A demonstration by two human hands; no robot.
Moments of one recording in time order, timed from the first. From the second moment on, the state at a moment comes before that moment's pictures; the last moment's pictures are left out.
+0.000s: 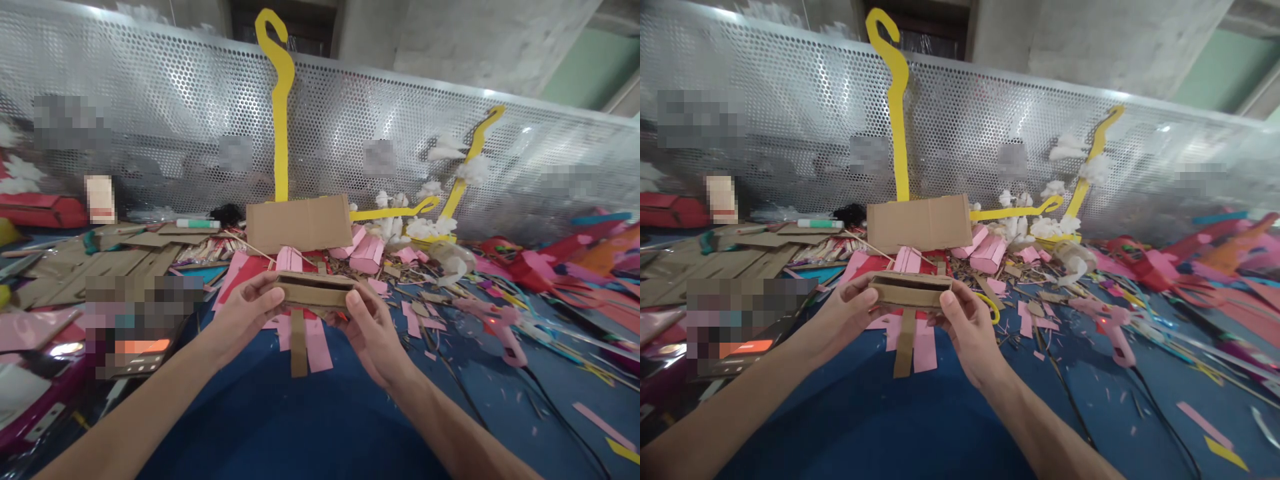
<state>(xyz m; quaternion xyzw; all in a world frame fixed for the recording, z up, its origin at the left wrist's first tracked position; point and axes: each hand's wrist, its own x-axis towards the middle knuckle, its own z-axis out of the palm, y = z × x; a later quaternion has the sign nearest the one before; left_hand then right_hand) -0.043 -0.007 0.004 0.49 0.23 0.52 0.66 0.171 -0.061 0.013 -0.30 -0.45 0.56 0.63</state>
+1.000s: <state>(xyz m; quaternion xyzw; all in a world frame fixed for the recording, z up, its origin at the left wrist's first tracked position) -0.034 -0.012 0.002 0.37 0.25 0.45 0.77 0.241 -0.030 0.002 -0.57 -0.76 0.10 0.30</state>
